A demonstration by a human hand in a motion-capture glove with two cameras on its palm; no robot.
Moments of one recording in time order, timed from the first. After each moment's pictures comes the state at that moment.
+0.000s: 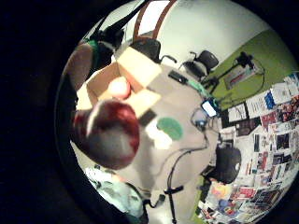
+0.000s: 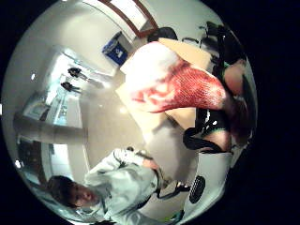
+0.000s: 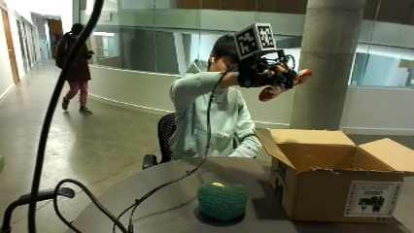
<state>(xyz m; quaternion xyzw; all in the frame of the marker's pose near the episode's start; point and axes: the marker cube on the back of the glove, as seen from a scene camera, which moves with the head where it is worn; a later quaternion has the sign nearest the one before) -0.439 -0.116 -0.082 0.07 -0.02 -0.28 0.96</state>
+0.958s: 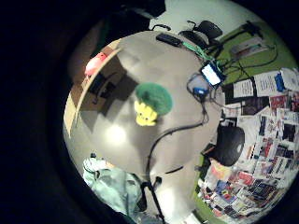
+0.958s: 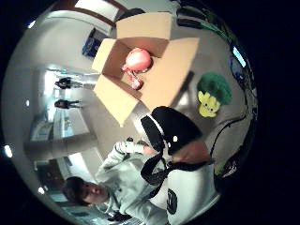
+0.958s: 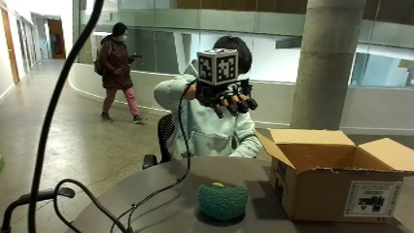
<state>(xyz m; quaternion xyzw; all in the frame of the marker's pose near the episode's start) -0.321 -0.134 -0.024 -0.10 0.01 -0.13 0.99</state>
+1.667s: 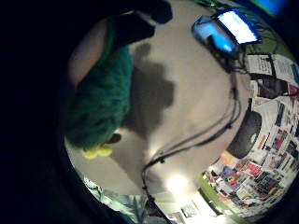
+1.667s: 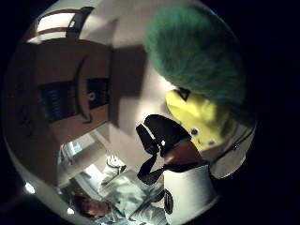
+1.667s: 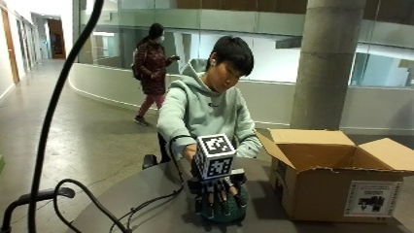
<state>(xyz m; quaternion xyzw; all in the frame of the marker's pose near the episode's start) -0.239 -0.181 0.189 -0.21 0.05 -0.06 0.98</state>
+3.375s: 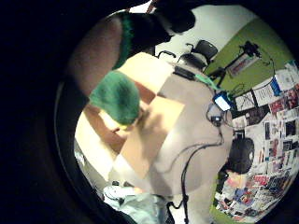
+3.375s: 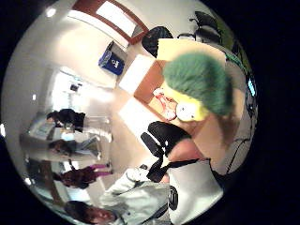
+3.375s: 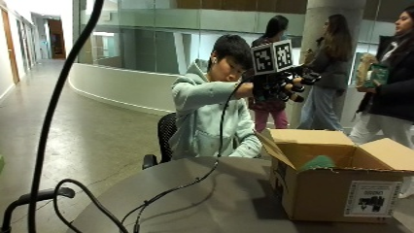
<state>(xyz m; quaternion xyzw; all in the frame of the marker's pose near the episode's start) -0.491 -0.146 -0.029 0.03 -0.05 -0.19 0.98</state>
